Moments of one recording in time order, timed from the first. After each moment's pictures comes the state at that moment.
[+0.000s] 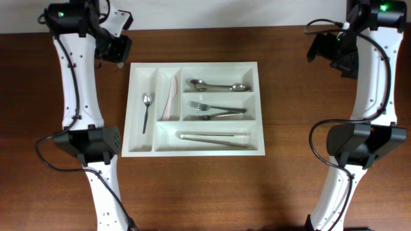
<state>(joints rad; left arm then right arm) 0.03 2.45 2.90 -1.68 0.25 0.35 -0.16 2.29 2.61 -1.64 -0.06 0.41</state>
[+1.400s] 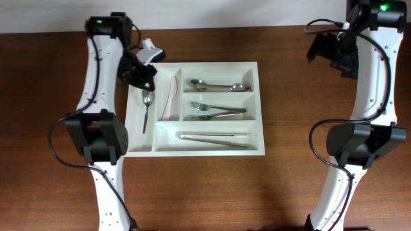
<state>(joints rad) -0.02 2.45 2.51 -1.68 0.36 0.56 -0.16 2.29 2.61 -1.64 -0.06 0.41</state>
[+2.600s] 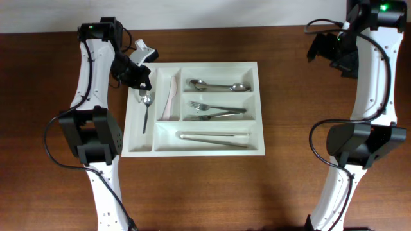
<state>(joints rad) 0.02 2.45 2.39 -1.55 0.41 0.58 -0.16 2.29 2.61 -1.64 -0.06 0.41</state>
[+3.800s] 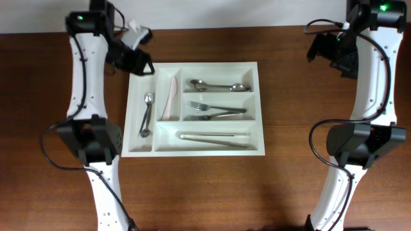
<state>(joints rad) 0.02 2.45 2.67 -1.60 0.41 0.49 -0.16 2.29 2.61 -1.64 -0.06 0.41</state>
